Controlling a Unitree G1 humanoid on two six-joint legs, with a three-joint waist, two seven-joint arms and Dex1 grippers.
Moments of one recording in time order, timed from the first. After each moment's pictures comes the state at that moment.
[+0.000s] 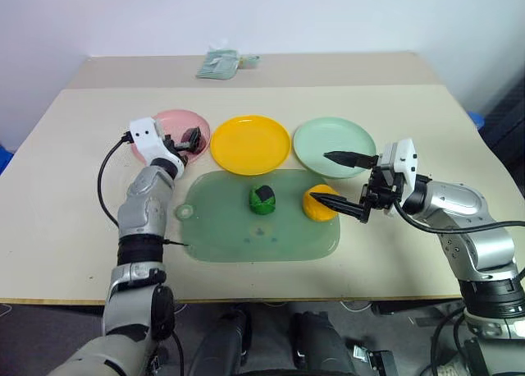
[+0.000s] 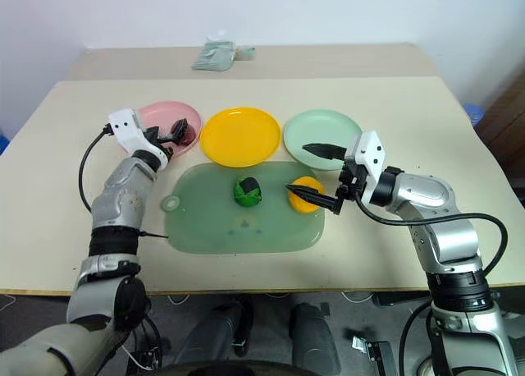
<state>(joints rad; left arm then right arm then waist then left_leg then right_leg) -0.52 0.24 0.29 0.26 -0.38 0.30 -0.26 -0.34 -0.65 -0.06 -0.21 0.51 0.32 1.00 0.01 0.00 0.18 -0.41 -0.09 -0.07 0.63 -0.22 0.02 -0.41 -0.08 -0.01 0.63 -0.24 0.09</state>
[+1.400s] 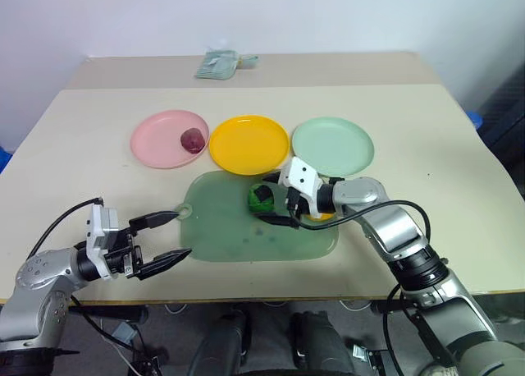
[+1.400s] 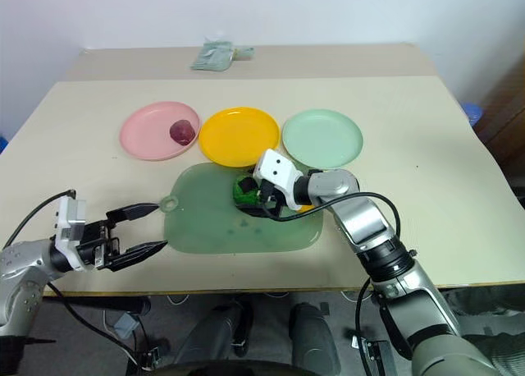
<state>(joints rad) 0.11 0.68 0.30 -0.13 -0.63 0.17 -1.29 -0.59 -0.45 0.36 -0.04 0.14 0.45 0.90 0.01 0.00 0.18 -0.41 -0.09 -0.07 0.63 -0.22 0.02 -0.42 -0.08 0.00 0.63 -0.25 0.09</state>
